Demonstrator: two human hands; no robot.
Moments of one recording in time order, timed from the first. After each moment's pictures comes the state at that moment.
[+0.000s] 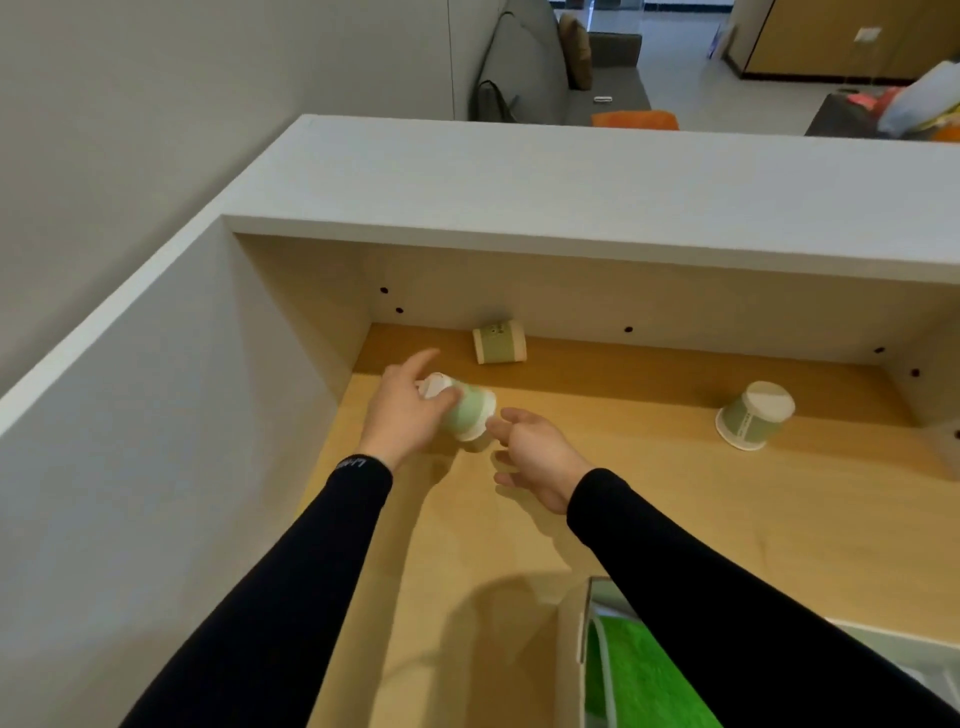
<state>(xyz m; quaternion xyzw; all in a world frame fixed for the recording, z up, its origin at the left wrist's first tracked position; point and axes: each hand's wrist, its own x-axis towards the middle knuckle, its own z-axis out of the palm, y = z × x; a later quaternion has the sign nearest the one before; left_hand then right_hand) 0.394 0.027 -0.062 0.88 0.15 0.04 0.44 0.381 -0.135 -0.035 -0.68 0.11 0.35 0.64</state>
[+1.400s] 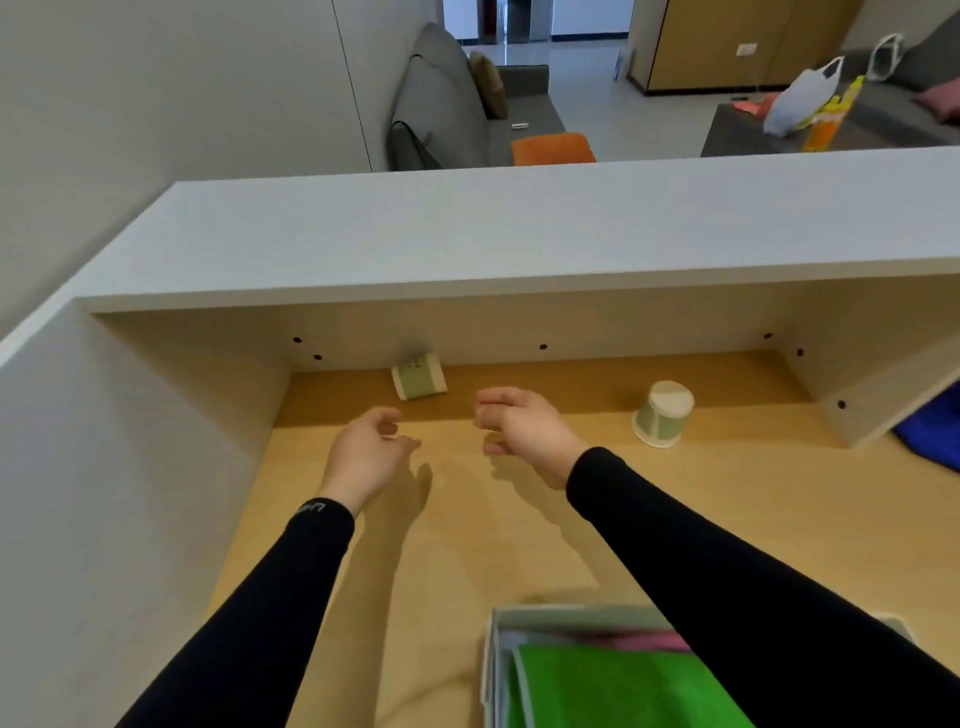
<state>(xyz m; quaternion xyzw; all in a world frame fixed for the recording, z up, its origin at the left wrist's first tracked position) 0.401 -0.029 -0.049 0.90 0.16 -0.03 0.41 0.414 -0.217 -0.008 -0.73 0.04 0.23 0.64</state>
